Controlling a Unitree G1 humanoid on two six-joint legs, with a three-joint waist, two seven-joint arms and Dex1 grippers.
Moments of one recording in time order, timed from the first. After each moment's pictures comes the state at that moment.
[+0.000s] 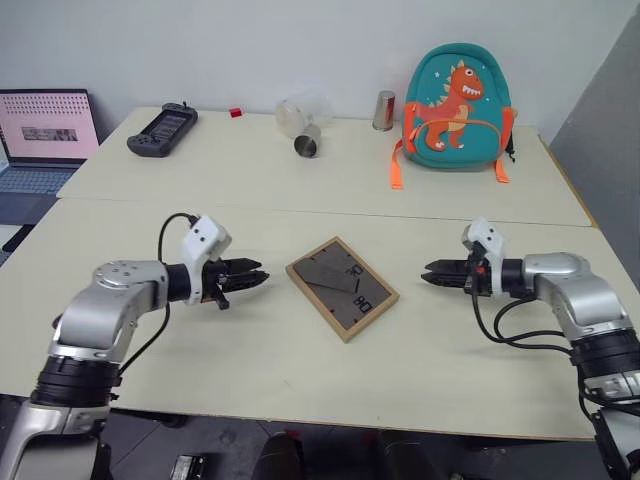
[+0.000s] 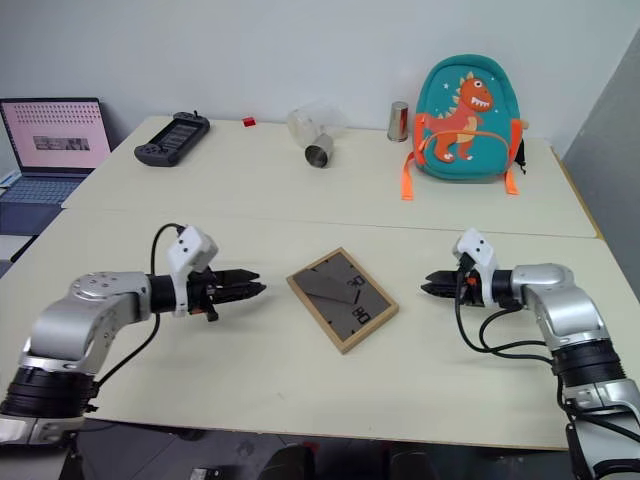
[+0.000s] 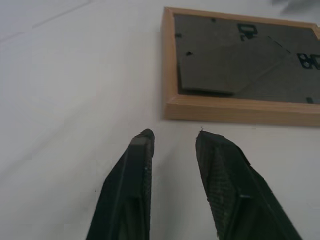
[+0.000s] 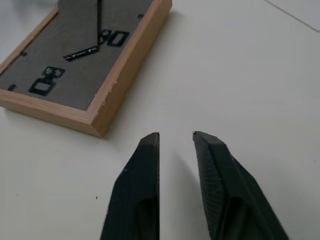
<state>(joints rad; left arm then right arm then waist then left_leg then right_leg) -0.43 0.79 0.00 0.01 -0.38 0.64 -0.97 -0.57 -0.68 0.12 0.23 0.28 0.47 1.10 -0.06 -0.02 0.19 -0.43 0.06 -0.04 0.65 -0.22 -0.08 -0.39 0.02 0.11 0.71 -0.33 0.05</state>
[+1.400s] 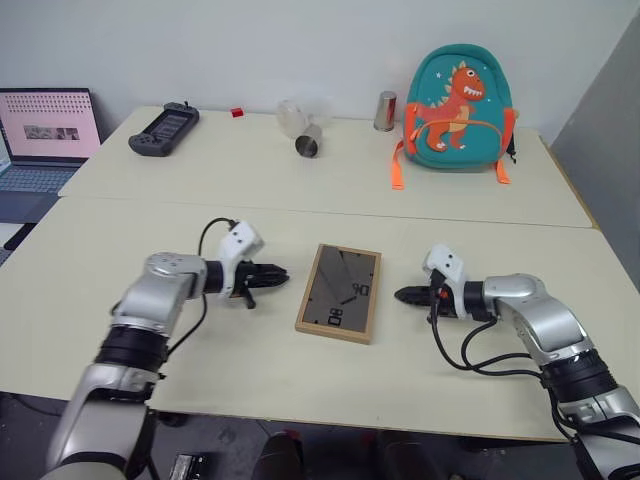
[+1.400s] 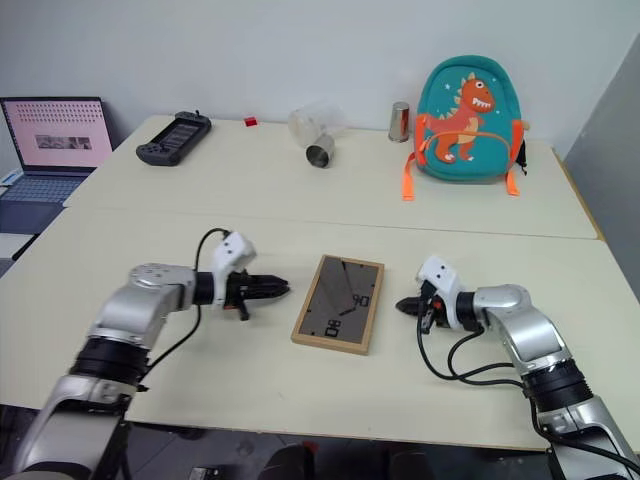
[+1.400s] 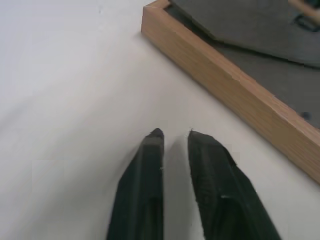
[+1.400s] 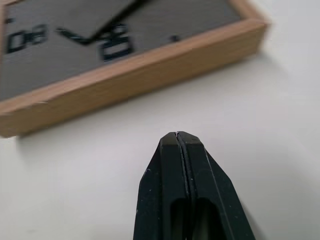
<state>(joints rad) -0.60 0.71 -0.07 0.30 -0.29 0.60 -1.17 -0.49 -0.59 0.19 0.07 0.22 0.53 0.98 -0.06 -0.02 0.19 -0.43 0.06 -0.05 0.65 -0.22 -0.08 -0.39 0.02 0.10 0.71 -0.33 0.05</state>
